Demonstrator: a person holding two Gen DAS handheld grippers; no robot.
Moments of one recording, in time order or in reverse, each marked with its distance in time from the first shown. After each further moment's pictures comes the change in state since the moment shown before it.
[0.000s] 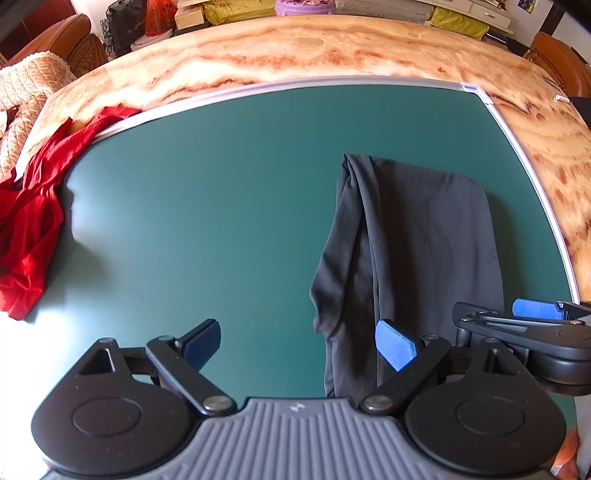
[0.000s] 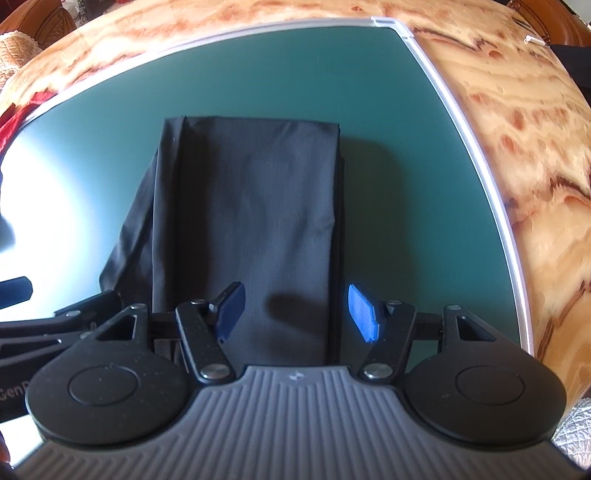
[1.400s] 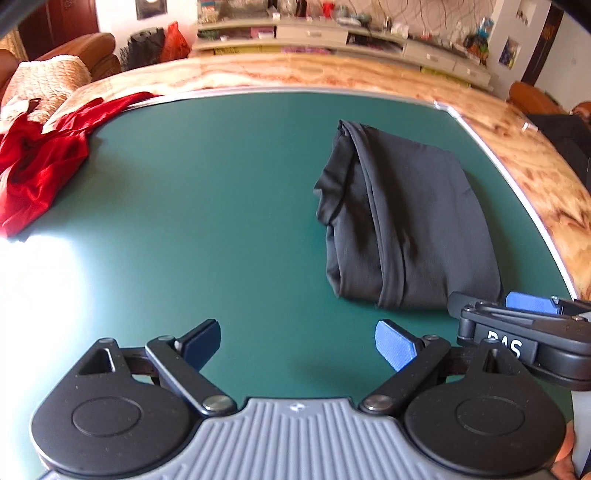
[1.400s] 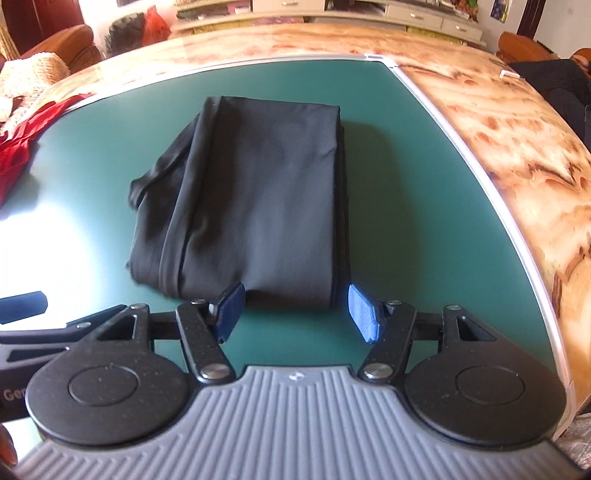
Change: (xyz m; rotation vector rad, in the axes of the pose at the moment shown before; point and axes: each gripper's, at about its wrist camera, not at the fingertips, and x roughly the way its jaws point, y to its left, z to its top) left arm -0.003 0.010 -0.145 -0.060 -0.274 -0.062; right arm -0.013 0.003 -0.128 -0.029 -0.316 0.014
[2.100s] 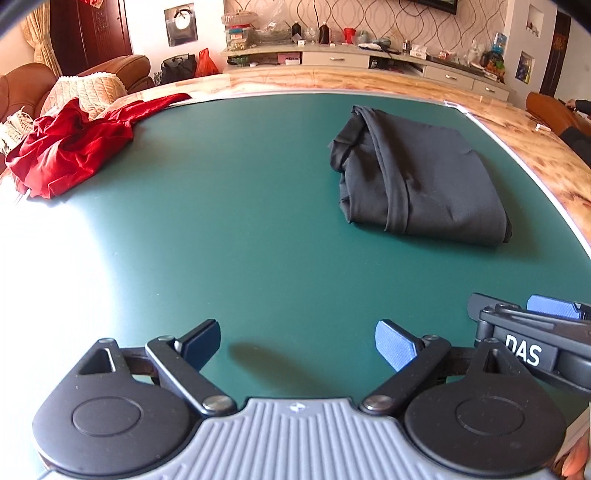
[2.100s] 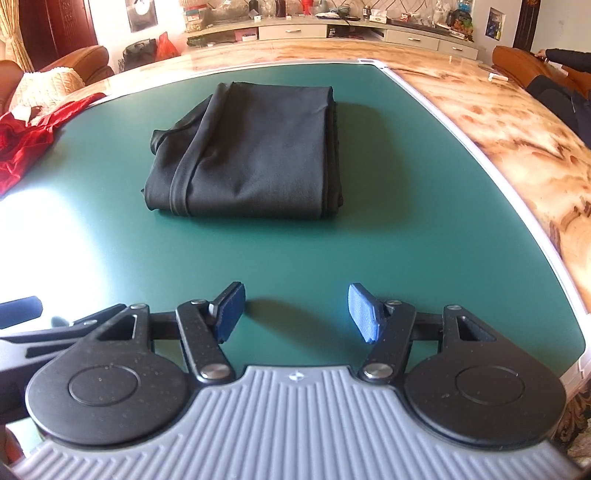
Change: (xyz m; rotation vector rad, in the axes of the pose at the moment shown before) left arm -0.016 -0.014 -0.074 -0.014 -0.103 0.115; right arm -0.018 -0.013 -0.074 0.010 -0.115 0.036
